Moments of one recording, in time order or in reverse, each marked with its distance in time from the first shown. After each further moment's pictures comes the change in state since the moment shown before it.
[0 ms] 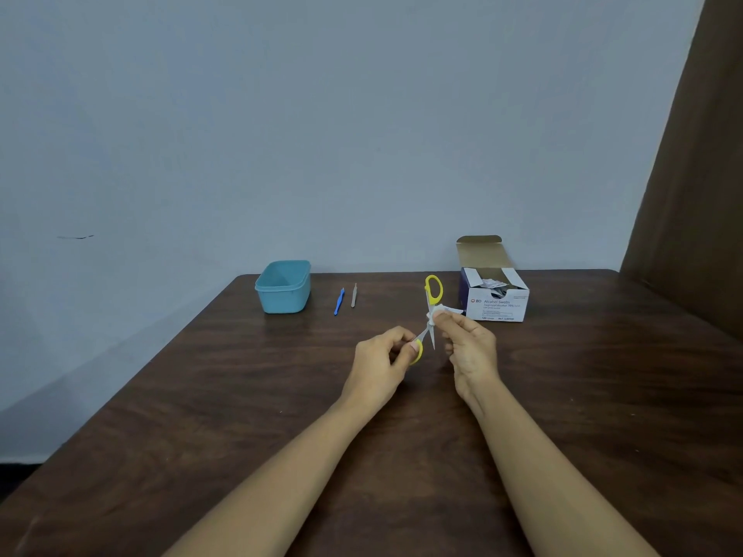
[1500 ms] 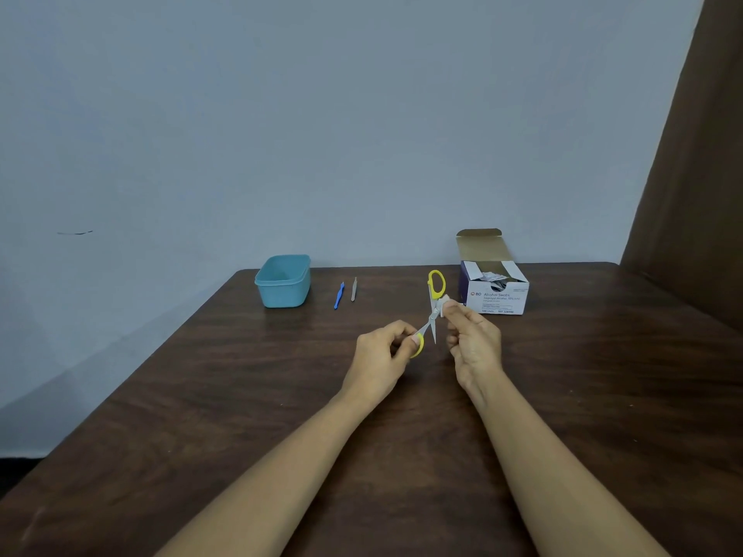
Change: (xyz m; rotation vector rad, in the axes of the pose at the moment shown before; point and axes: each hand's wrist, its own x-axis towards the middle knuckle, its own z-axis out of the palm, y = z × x) left_hand 0.000 0.001 0.000 0.024 -0.014 -0.002; right_hand 0.009 0.004 -0.004 0.083 0.083 0.031
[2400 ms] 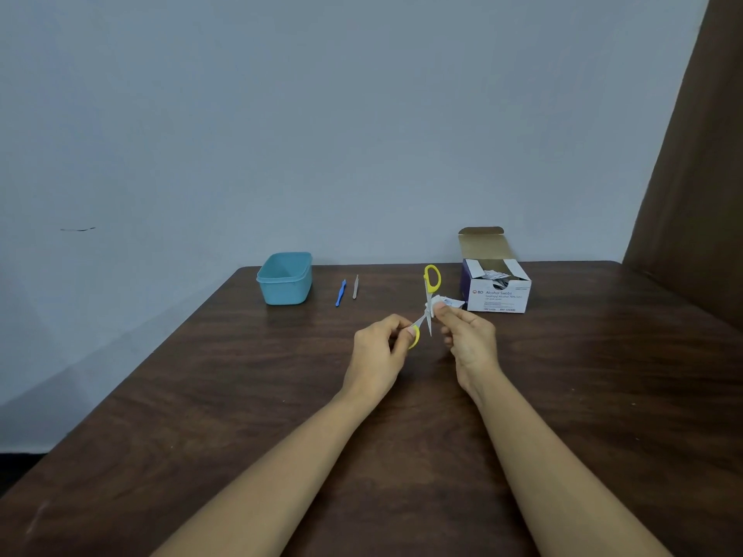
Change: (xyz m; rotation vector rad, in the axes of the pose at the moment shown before) left_hand 0.002 -0.002 0.000 0.051 0.093 -0.006; right_hand -0.008 0.000 0.003 -0.193 -0.066 -0.024
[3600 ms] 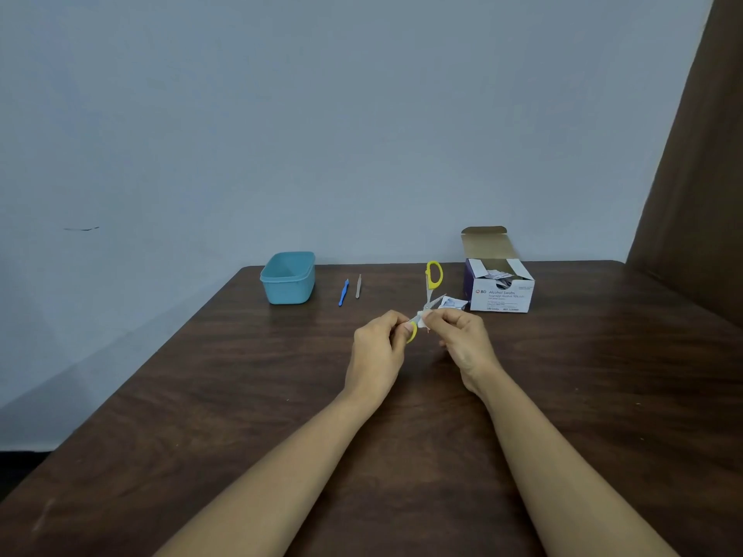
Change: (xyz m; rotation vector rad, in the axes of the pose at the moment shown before) left_hand 0.000 -0.001 -0.001 0.080 0.101 0.010; right_hand -0.005 -0.001 -0.002 -0.269 -0.241 -0.168
